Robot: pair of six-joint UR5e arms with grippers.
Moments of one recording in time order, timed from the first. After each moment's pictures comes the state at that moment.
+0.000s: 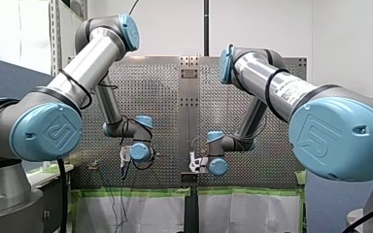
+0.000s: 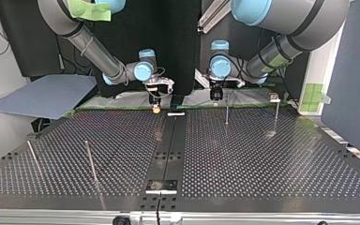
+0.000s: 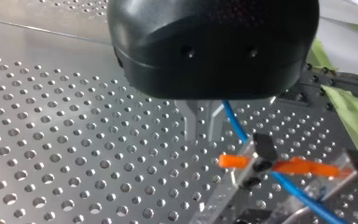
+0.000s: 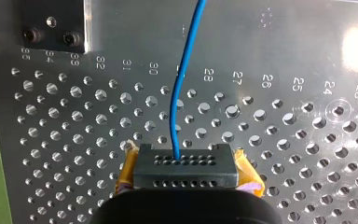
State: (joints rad) left arm -0.29 -2.32 -1.85 -2.32 -1.83 -1.63; right arm 2.18 -0.47 1.30 -0.69 1.69 1.51
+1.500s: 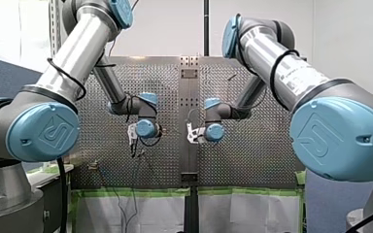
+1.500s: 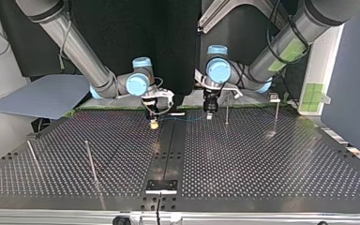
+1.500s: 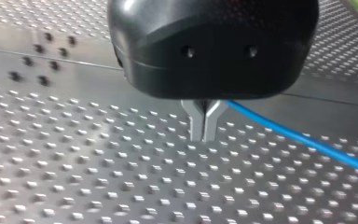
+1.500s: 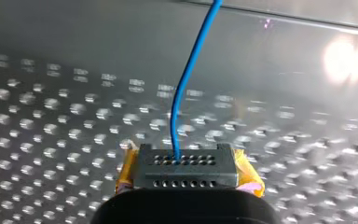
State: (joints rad) left arm -0.33 -2.13 -1.81 -2.43 -1.81 -1.67; right arm 2.19 -0.67 1.24 -0.42 1.70 1.45
